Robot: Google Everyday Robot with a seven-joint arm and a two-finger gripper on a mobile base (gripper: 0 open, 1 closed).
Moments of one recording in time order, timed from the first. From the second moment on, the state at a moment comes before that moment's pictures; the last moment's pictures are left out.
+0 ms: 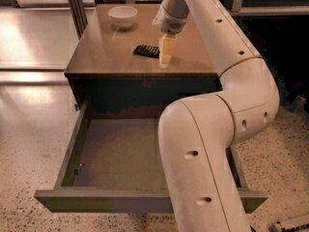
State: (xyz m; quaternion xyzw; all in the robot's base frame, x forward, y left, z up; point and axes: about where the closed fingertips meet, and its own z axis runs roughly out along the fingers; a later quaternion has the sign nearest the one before) arm 0.796 -0.034 0.854 -0.74 0.63 0.01 0.21
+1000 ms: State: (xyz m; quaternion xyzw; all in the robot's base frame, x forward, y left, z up) arm 0.793 -0.016 0.827 -0.74 0.64 0.05 0.20
